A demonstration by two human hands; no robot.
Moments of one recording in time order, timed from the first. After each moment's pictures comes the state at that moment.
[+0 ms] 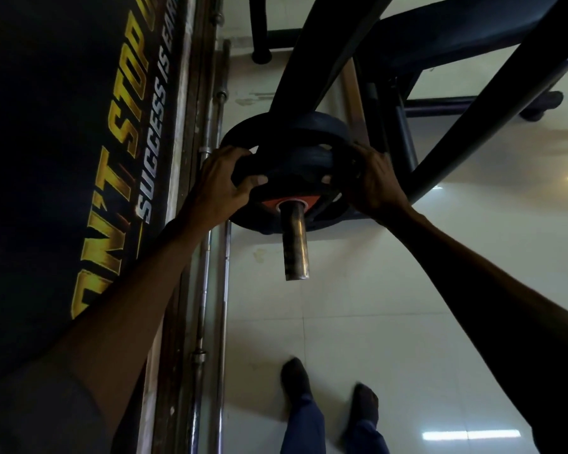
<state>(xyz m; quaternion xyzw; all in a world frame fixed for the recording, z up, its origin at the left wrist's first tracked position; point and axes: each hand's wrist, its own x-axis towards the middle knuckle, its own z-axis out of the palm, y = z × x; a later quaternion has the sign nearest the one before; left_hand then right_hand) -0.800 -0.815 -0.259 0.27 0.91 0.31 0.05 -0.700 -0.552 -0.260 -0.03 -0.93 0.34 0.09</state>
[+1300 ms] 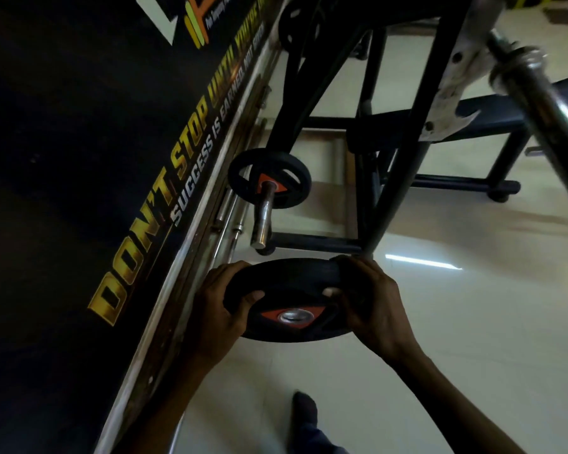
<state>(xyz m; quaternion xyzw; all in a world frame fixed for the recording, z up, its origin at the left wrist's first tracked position) -0.353 -0.787 -0.092 0.12 0.88 0.45 -0.01 -0.312 -0.530 -0.103 0.01 -0.89 0.44 0.12</state>
